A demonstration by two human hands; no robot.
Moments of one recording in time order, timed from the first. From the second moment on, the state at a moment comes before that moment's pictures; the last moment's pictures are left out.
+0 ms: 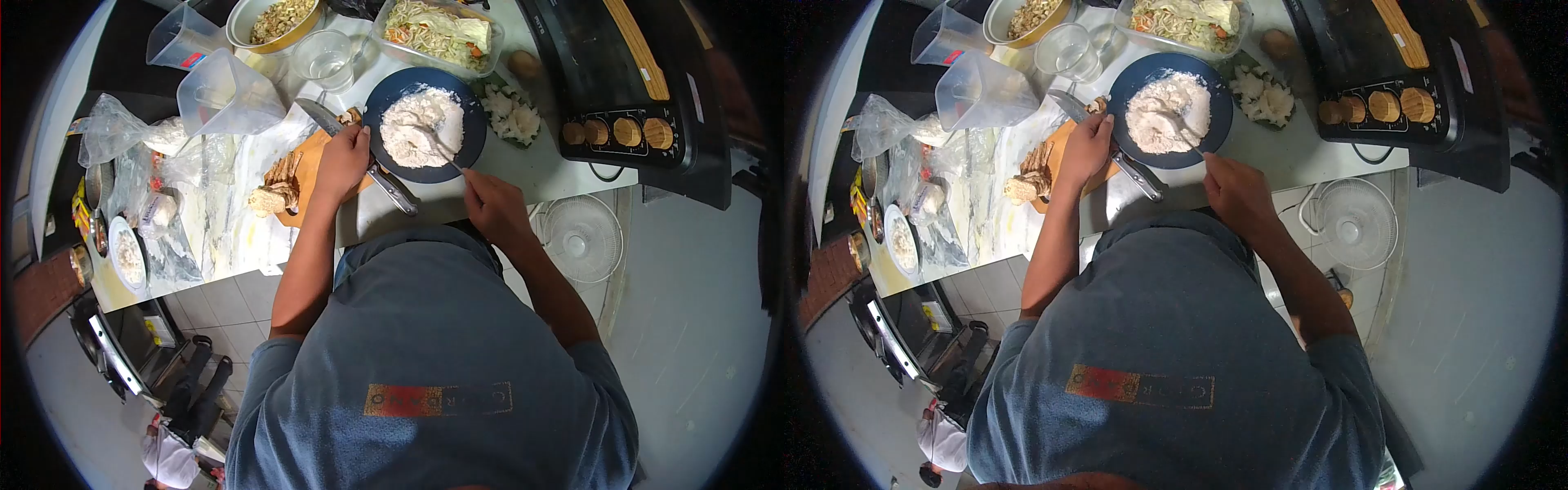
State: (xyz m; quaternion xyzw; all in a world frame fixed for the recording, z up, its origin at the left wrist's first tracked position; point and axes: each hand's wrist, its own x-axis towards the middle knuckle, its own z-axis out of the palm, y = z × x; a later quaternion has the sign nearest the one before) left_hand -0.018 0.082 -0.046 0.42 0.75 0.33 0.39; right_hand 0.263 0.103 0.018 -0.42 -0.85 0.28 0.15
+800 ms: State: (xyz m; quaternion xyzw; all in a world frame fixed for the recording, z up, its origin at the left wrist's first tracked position) left_hand -0.028 0.107 -0.030 0.46 0.75 0.33 0.35; right_hand 0.280 0.179 0.039 -0.31 -0.91 0.24 0.15
